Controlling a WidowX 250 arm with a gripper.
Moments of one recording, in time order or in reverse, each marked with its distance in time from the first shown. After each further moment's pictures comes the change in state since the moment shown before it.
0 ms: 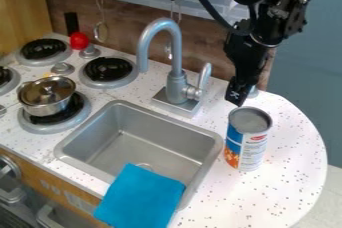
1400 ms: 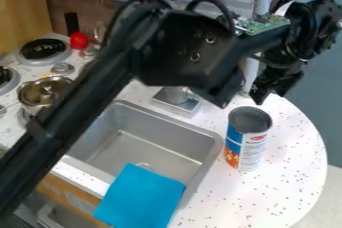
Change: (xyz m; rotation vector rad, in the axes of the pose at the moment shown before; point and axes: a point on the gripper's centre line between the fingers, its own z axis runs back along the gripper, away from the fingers) arm -0.055 -0.060 -0.046 0.031 -0.063 -0.582
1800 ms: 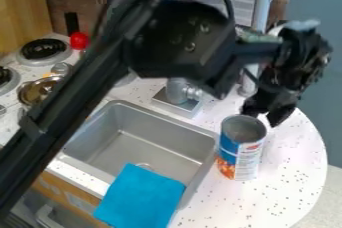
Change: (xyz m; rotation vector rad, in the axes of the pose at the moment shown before) arm -0.007 0.022 -0.039 0.012 0.027 -0.235
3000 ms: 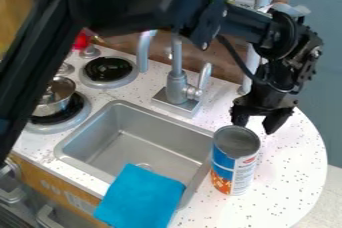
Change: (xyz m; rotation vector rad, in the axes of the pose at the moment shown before) arm -0.021 0.033 0.017 -0.006 0.084 -0.100
